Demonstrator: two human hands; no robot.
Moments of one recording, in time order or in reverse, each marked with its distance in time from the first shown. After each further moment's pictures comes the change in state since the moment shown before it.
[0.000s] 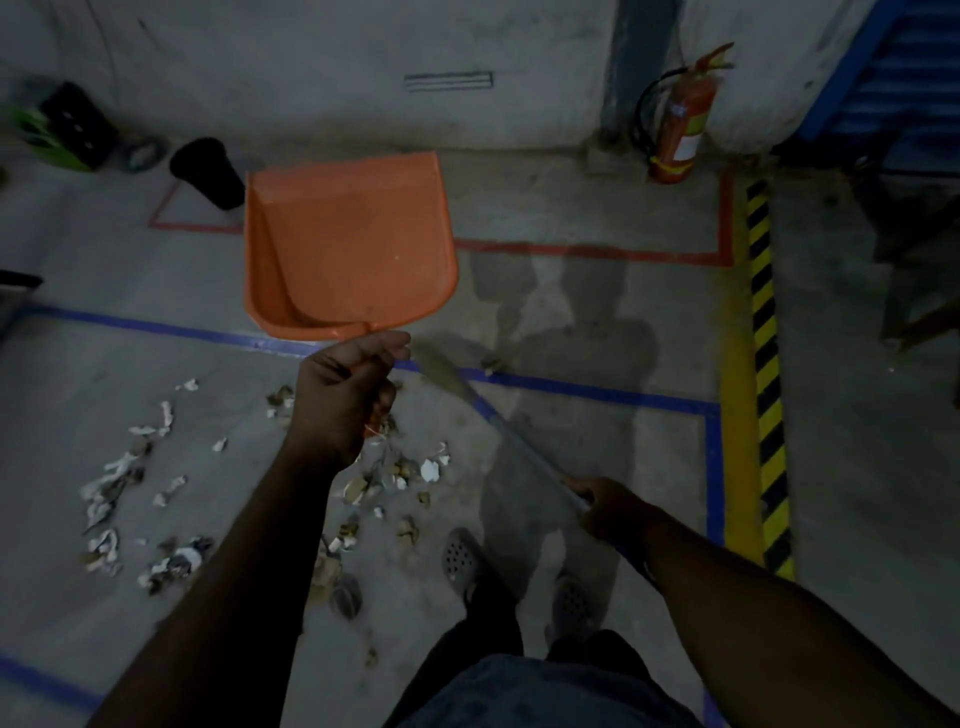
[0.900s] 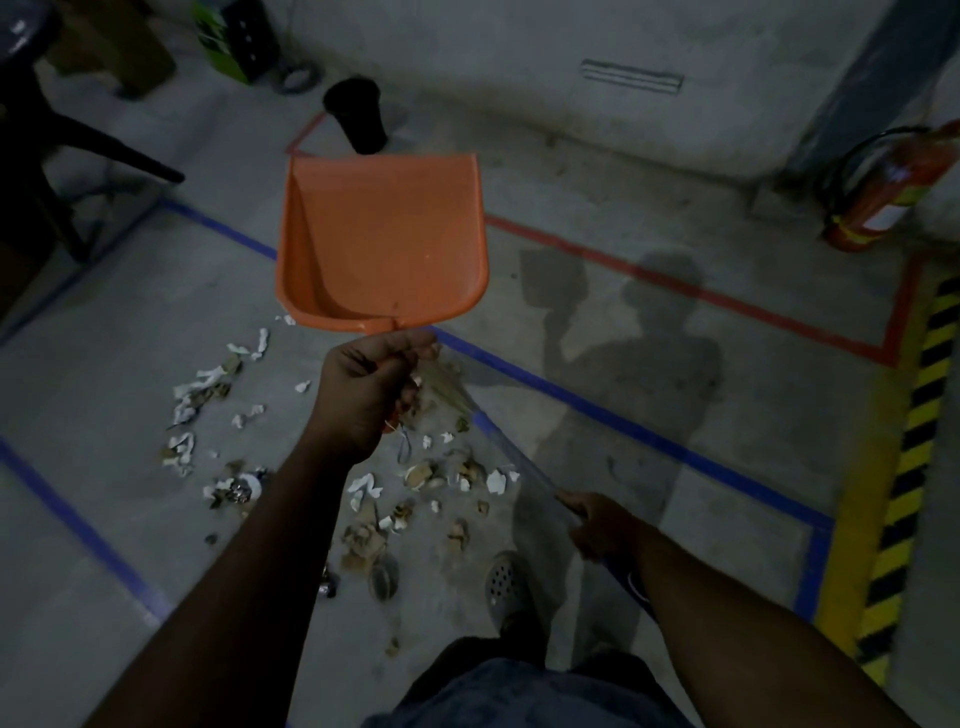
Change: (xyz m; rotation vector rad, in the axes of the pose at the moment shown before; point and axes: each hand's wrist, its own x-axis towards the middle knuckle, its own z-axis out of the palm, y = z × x) left_hand 0.068 -0.002 -0.184 0.006 0.253 -0.068; right_hand 0.116 -0.193 0.060 -0.196 -0.228 -0.019
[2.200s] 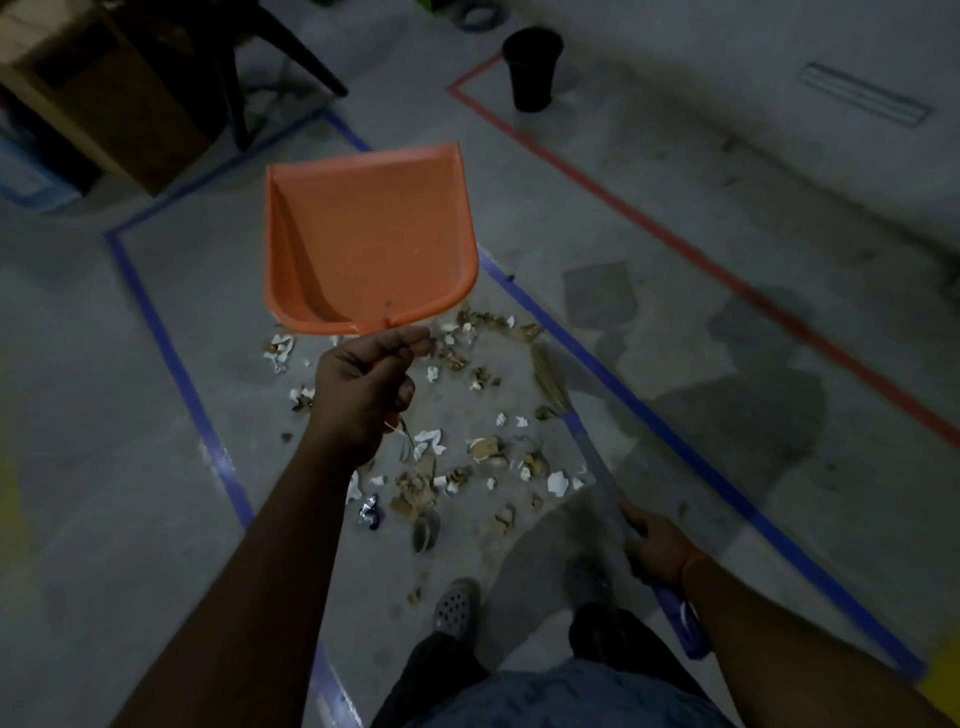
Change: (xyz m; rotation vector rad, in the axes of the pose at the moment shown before) left_hand -0.036 -0.025 -0.144 -0.124 0.383 -0.025; right_hand 0.058 -0.044 0.026 -0.088 0.017 0.010
